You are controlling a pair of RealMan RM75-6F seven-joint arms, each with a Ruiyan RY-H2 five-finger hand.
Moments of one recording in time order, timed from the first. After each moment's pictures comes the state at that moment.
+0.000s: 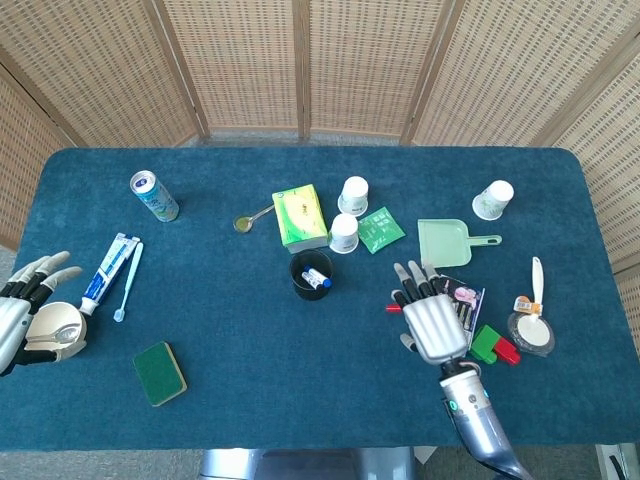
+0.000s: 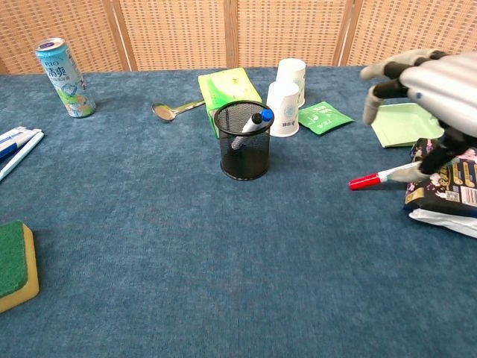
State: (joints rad) left arm -0.24 -0.81 0.06 -1.85 1.55 1.41 -0.28; right arm 0.37 -1.51 0.20 -1.83 -1.36 1.22 -0.86
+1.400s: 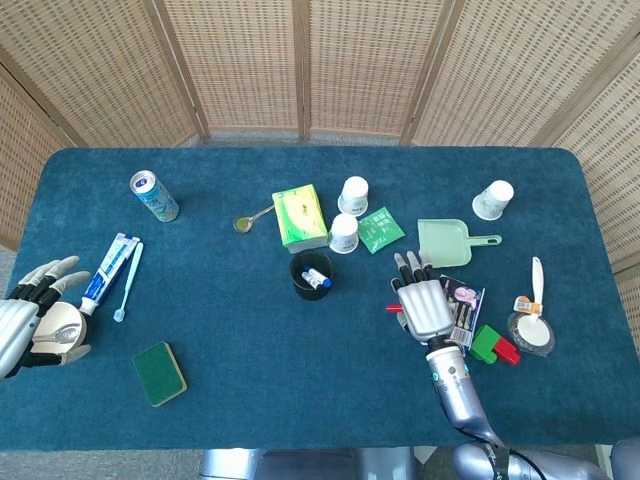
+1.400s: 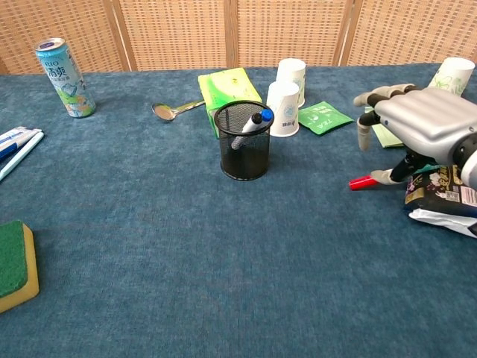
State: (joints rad) left arm -0.22 -0.81 0.03 -1.84 1.59 1.36 -0.30; right arm 0.51 -1.66 0.18 -1.54 -1.18 1.22 -0.82
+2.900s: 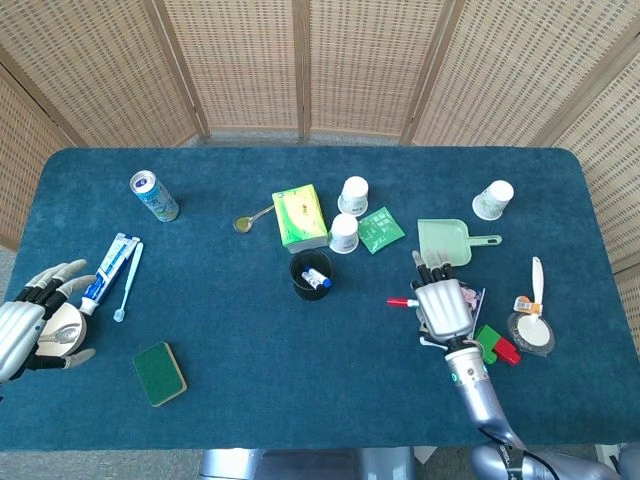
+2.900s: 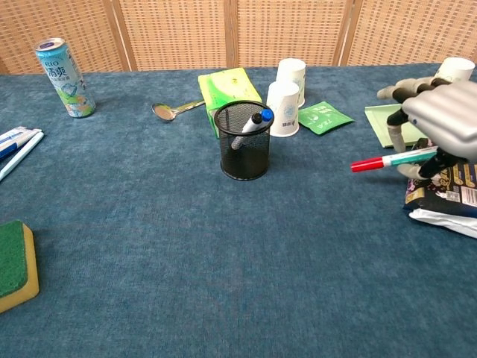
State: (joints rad) left arm -0.22 -0.80 0.03 -1.84 1.62 1.35 -0.33; right arm 0.49 -1.61 0.12 -1.46 -1.27 1.28 -0.75
